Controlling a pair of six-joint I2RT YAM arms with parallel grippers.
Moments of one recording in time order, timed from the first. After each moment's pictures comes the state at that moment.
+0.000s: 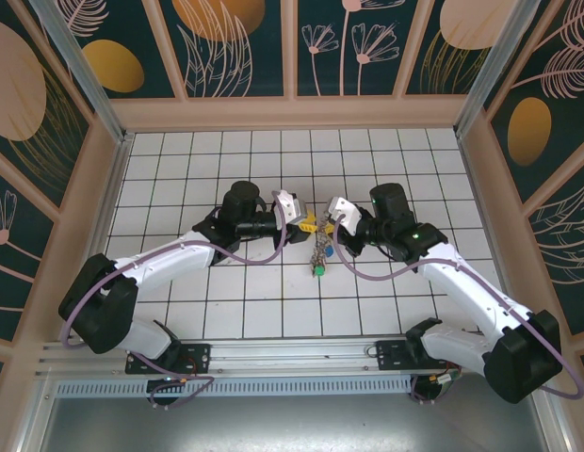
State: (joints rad) left arm -0.70 1.47 0.88 0.25 0.67 0.29; right arm 0.52 1.10 0.82 -0.40 -0.48 -0.54
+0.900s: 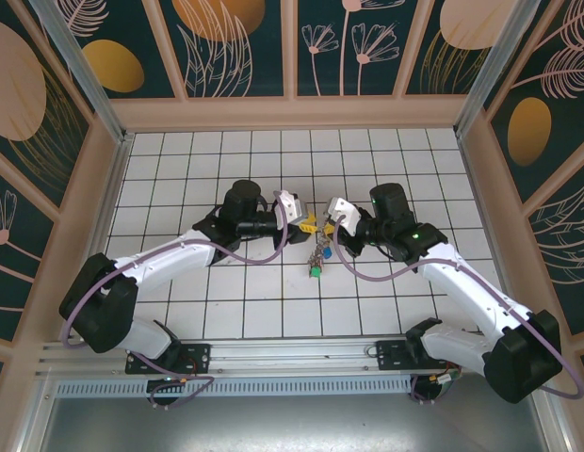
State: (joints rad) left arm -0.70 1.47 0.90 0.21 0.68 0.32; right arm 0.52 1.10 0.82 -0.40 -0.50 -0.55
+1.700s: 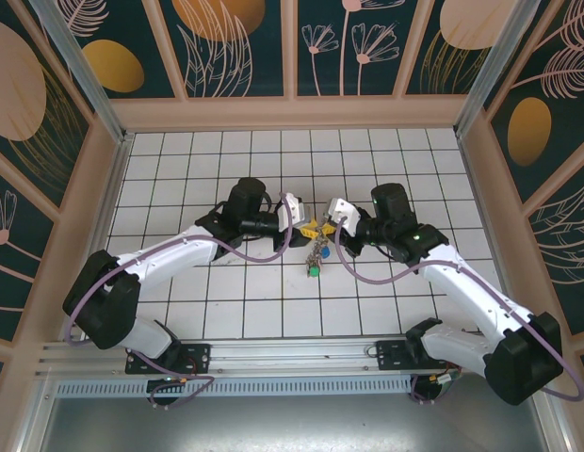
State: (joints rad) left arm -0.70 1.50 0.95 0.09 0.73 0.39; right arm 0.52 1.08 0.82 -0.37 -0.55 -0.56
